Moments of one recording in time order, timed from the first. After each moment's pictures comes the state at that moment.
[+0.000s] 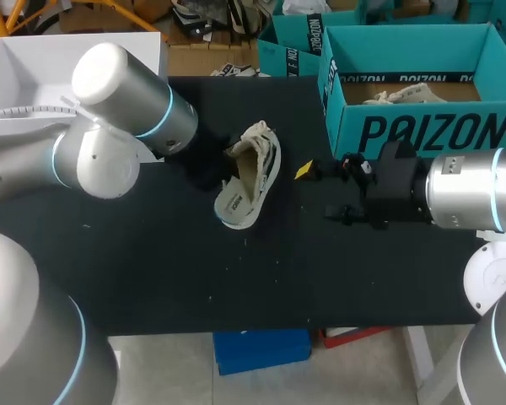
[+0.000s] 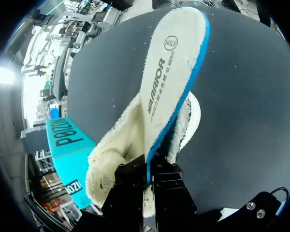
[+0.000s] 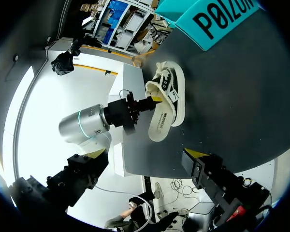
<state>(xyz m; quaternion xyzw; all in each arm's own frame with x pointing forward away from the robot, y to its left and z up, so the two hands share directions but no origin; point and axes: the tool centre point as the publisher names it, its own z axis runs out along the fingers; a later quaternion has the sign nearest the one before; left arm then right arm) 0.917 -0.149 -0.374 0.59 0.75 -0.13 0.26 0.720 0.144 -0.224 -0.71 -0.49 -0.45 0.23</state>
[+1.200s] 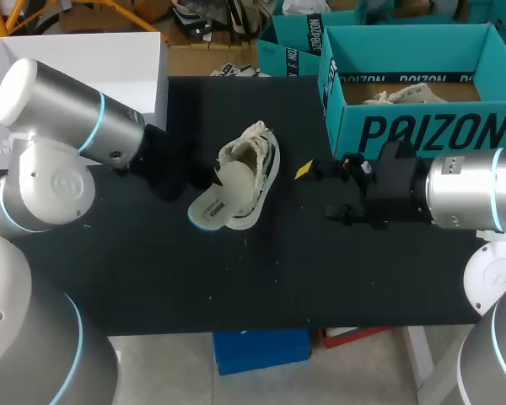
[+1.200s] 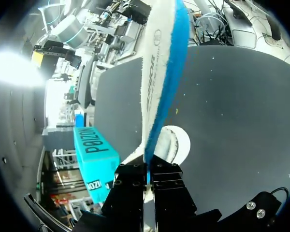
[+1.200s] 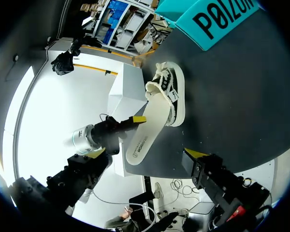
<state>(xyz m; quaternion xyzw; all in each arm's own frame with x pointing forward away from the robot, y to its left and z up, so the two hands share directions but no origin) 0.852 -0.115 -0.321 0.56 0.73 -0.24 0.31 0.720 0.144 -0.224 -0.71 -0.49 -0.45 0.23</state>
